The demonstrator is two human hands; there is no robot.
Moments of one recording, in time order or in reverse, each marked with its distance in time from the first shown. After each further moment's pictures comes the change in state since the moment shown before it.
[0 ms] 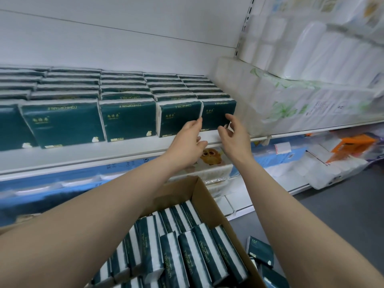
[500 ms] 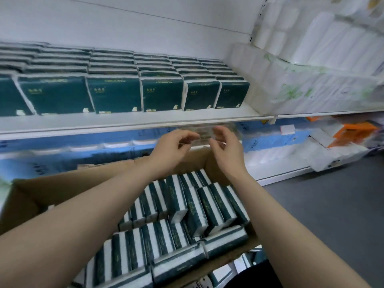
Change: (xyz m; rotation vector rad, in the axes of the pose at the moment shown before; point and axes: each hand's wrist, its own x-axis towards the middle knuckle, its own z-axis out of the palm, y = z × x) left_hand -0.132 -0.036 -0.046 -0.026 0.062 0.028; right_hand -0.140 -0.039 0.019 -0.010 -0.139 -0.005
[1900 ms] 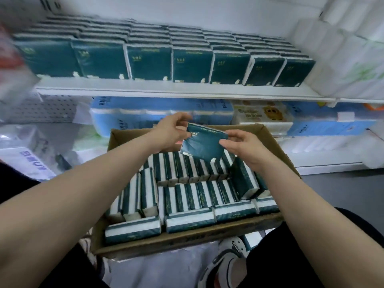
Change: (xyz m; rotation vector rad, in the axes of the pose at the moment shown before) left_hand -0.114 -0.050 -0.116 -0.197 0.011 -0.424; right_hand -0.079 -0.058 0.063 0.391 -0.463 0.403
